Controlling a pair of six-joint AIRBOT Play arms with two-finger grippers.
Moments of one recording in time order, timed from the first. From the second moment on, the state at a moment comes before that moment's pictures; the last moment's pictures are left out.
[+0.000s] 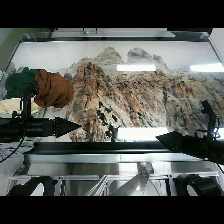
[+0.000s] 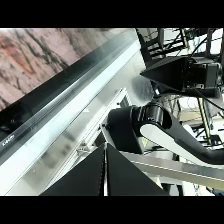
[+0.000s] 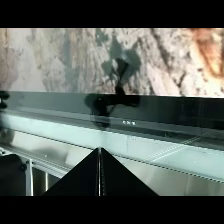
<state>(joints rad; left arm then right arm) 0.10 -0.78 0.61 0.32 -1.50 -0.98 0.18 -0.35 0.54 -0.93 1.18 1.83</state>
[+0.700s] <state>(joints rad) 0.10 -0.78 0.58 0.32 -1.48 -0.98 0.18 -0.35 0.53 -0.93 1.18 1.83</state>
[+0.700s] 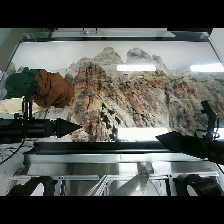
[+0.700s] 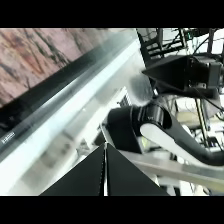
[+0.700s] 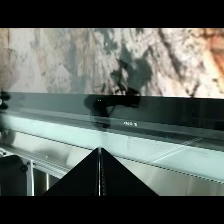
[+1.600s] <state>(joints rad) 0.41 -1.19 0.95 0.68 -0.78 -0.95 0.18 -0.61 0.53 -1.05 0.87 1.83</state>
